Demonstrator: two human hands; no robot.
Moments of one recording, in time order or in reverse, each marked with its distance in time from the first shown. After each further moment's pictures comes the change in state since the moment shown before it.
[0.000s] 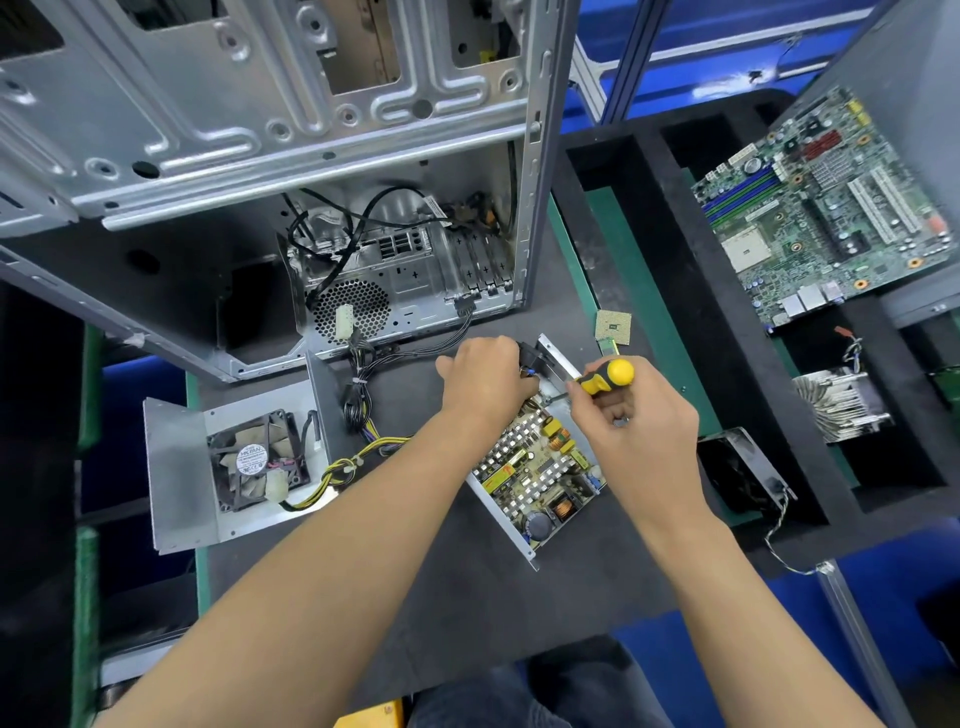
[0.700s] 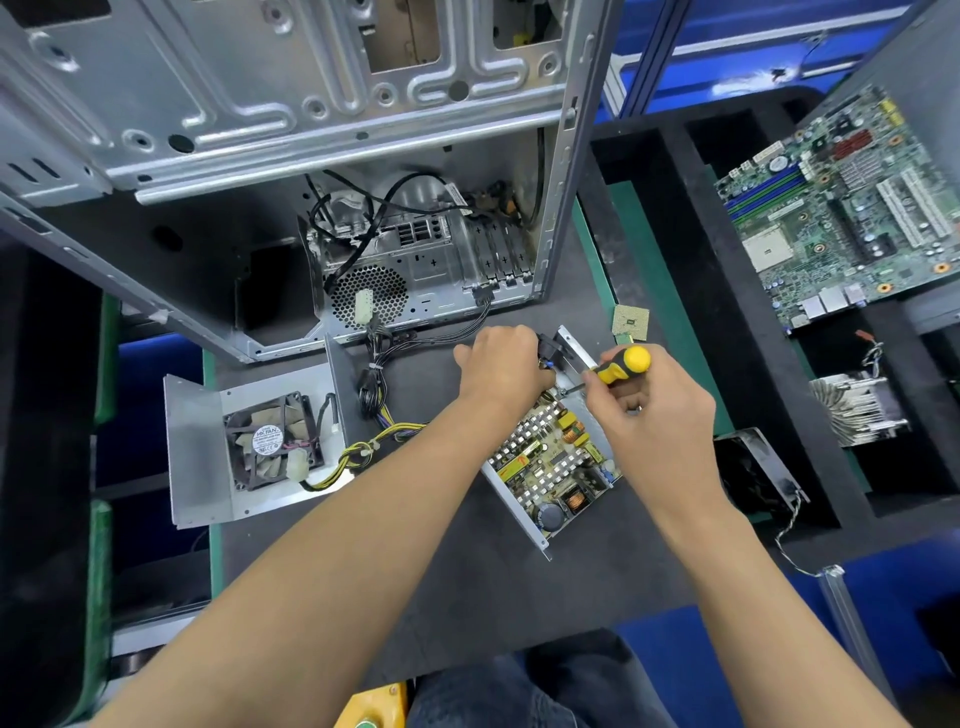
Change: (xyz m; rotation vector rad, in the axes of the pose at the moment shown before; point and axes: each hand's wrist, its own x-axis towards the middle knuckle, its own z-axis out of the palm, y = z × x) left_hand 0.000 0.001 -0.003 -0.017 -0.033 -0.013; right_hand 0.005 -0.005 -0.001 -0.047 -0.044 0.021
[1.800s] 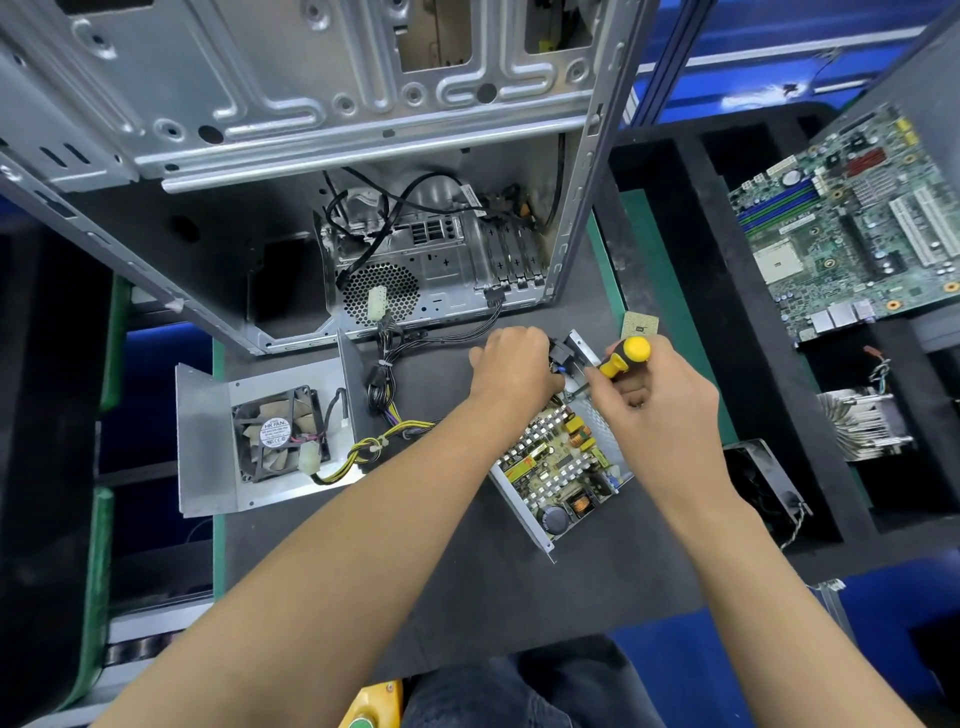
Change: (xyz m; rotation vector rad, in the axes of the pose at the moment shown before) left_hand -0.003 0.002 -0.006 -0.021 -0.044 0.021; right_hand 0.012 -0.008 0.000 -0.025 -0.080 0.000
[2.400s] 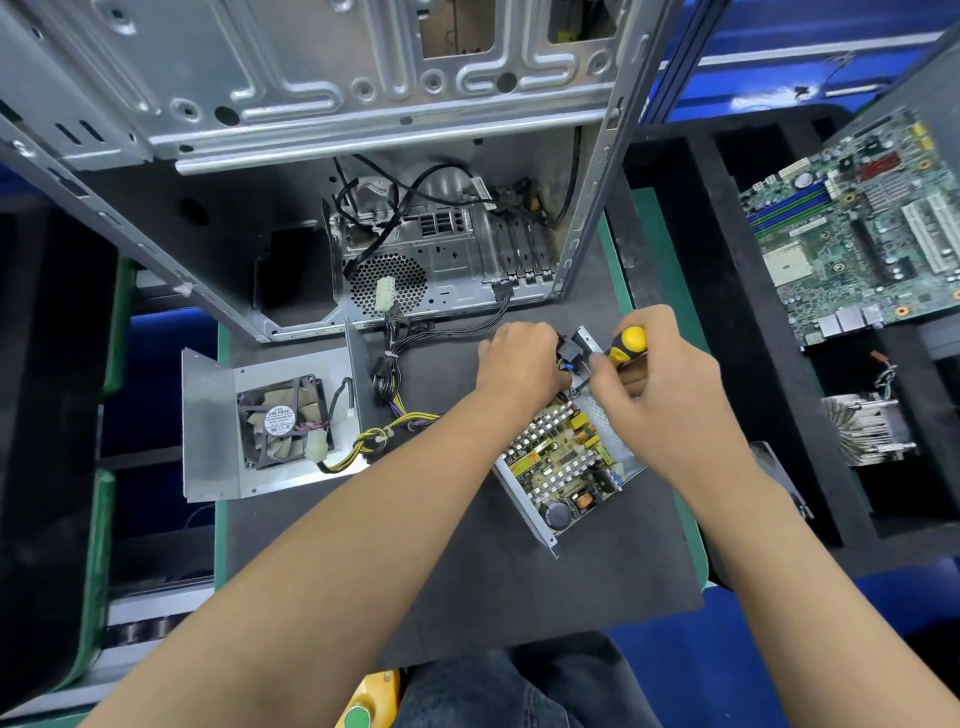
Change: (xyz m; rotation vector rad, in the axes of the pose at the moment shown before) left_hand 0.000 -0.003 -0.001 -0.026 0.003 0.014; right_hand 0.013 -0.016 -0.012 -0.129 -0.124 -0.138
